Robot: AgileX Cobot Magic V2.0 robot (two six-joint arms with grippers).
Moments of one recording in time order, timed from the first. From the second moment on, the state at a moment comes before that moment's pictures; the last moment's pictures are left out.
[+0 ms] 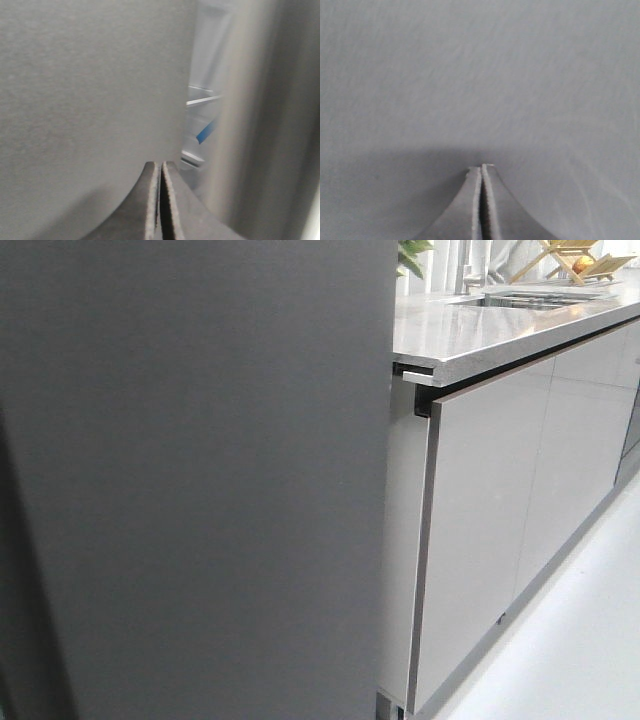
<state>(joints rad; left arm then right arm) -0.02 0.00 0.00 -0.01 -0.02 -0.09 0.76 1.64 -1.69 -0.02 0.07 0.07</state>
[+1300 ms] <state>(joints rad) -0.02 0.00 0.00 -0.01 -0.02 -0.09 0.28 0.98 -0.91 -0.06 -0.03 0.07</state>
